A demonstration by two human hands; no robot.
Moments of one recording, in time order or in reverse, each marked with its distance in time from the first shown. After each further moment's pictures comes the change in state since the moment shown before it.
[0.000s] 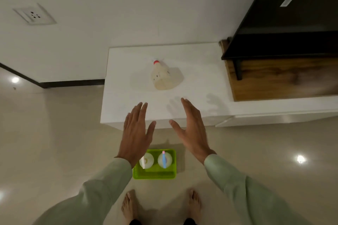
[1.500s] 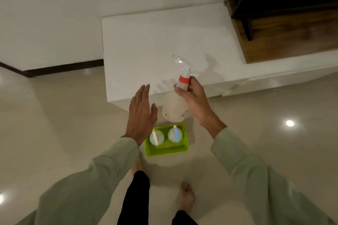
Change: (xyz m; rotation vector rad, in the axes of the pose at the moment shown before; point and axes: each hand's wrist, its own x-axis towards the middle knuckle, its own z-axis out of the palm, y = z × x) left_hand -0.010 -0.079 0.010 -0.083 -0.096 0.023; right_hand 0.000 -0.036 0.063 0.630 0.026 0.391
